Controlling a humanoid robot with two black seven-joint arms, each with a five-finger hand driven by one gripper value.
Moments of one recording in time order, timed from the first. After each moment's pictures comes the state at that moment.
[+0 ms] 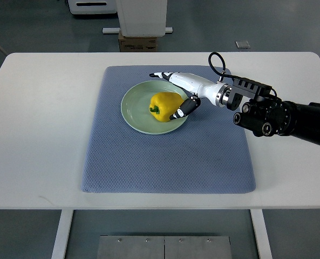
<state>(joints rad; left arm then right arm) -0.02 0.00 -0.11 -0.23 0.02 0.17 0.04 1.34 -0.03 -0.62 0.62 -0.50 -0.19 0.58</state>
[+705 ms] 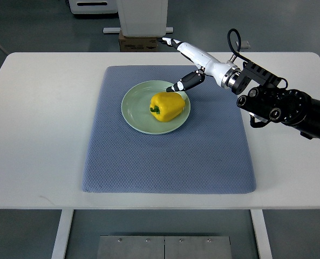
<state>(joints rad) -0.02 0.00 -0.11 -0.23 0.02 0.17 0.04 1.30 -0.10 -0.32 0.61 -0.48 -0.19 0.58</state>
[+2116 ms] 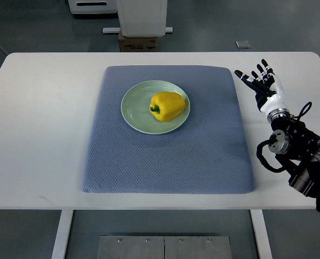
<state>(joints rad) -0.02 0.00 -0.11 -0.23 0.02 0.17 0.04 0.82 -0.10 0.57 0.48 -0.01 -0.03 0.47</state>
